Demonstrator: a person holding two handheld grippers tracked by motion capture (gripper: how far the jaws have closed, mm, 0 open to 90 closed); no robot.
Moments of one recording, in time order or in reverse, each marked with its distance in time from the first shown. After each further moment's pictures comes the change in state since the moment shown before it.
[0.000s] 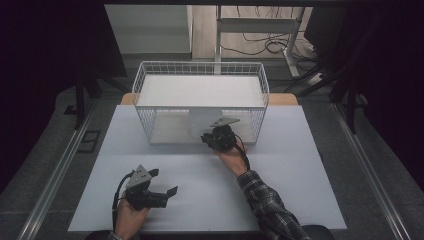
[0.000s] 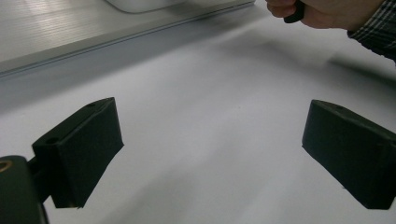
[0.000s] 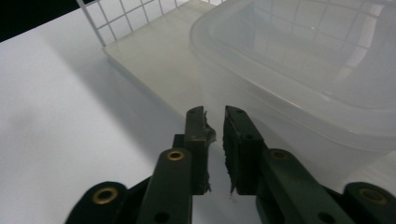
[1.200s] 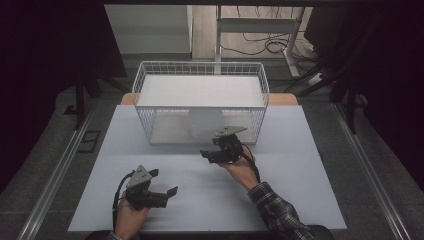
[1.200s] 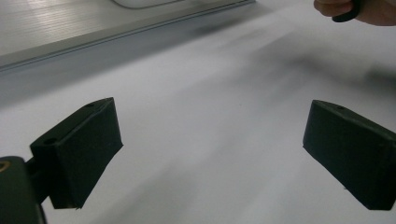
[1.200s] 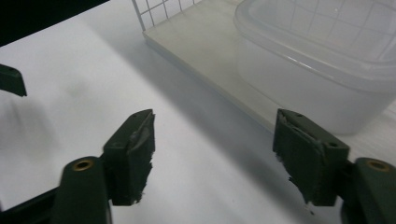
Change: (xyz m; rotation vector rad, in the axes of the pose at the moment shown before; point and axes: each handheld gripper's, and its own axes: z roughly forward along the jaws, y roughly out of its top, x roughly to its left) left arm 0.001 -0.001 0.001 0.013 0.002 -0.006; right arm 0.021 -0.014 -0.040 0.015 0.046 -0.021
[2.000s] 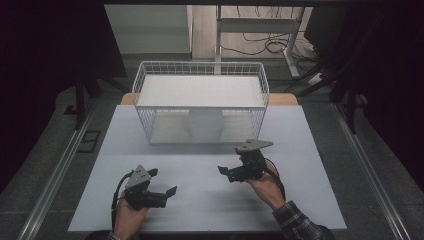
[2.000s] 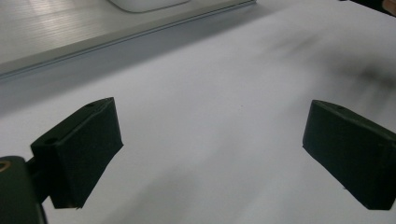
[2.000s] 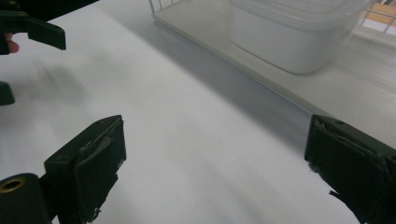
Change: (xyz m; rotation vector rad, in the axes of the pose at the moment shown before) left arm 0.000 0.002 -0.004 -0.006 0.011 0.017; right arm 0.005 -0.038 -0.071 -0.017 -0.016 -0.005
